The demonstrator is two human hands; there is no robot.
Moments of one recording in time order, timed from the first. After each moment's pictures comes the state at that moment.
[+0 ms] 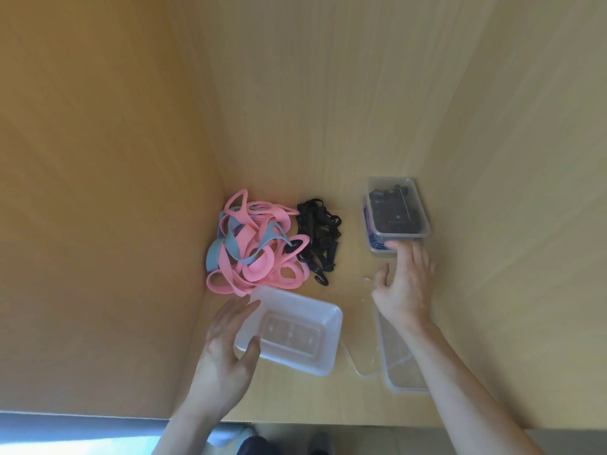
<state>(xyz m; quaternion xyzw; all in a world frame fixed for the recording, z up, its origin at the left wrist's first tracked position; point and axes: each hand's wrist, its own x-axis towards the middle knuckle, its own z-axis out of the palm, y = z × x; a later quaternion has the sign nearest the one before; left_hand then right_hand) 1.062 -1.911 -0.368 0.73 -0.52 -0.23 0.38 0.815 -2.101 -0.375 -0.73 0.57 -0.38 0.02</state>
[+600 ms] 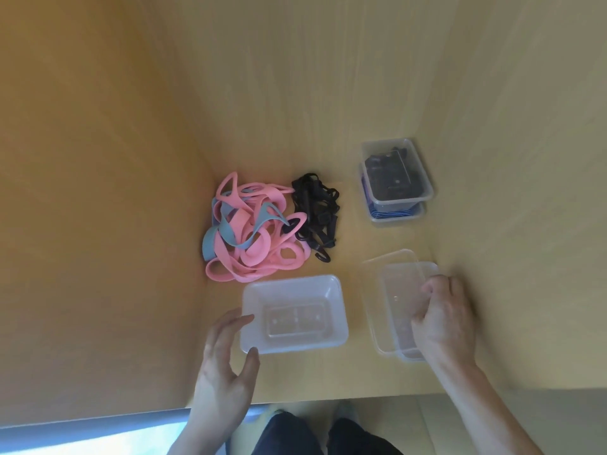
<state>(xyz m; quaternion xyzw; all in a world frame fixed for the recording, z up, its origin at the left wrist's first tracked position) 1.056 -1.878 -0.382 0.74 -0.49 -0.25 0.39 0.768 -2.023 -0.404 -0.65 0.72 -0.24 0.09</state>
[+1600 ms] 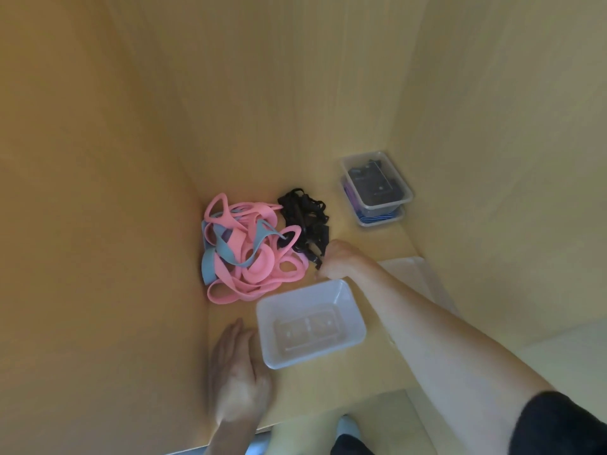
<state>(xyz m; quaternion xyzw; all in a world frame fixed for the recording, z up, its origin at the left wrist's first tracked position) 1.101 -1.906 -0.438 0.78 -0.54 -0.17 0.27 0.920 -2.126 -0.378 -0.66 0.66 0.05 0.36</state>
